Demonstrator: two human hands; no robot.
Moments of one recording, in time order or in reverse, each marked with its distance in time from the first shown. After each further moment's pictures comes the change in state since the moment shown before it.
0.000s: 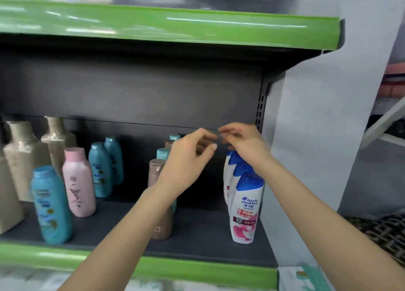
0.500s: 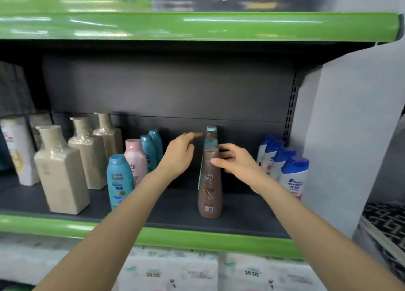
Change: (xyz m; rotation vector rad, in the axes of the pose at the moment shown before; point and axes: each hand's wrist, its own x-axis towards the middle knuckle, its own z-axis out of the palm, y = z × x) left_hand -0.025 -0.095 -0.096 0.187 -0.150 -0.115; right_hand -0.065 -0.028 0.113 0.126 -0.271 0.161
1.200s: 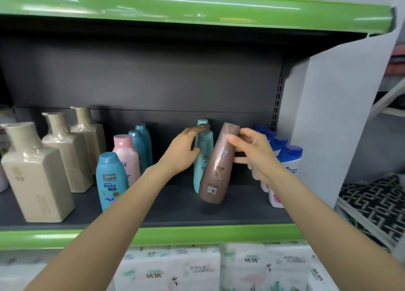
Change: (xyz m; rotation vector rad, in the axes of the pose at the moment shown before) left_hand 0.011 -0.018 0.010 -0.046 -0.175 0.121; right_hand -0.017 -0.016 -0.006 0.291 0.290 -0.015
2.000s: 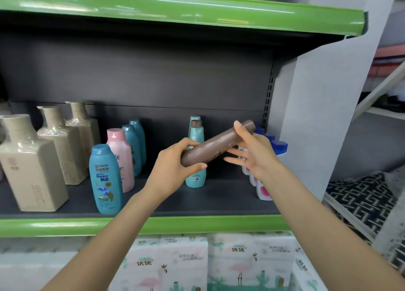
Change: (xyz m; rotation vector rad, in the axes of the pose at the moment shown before) left_hand -0.068 0.036 0.006 -0.138 0.164 -0.036; right_hand -0.022 -0.016 -0.014 0.282 0.172 0.286
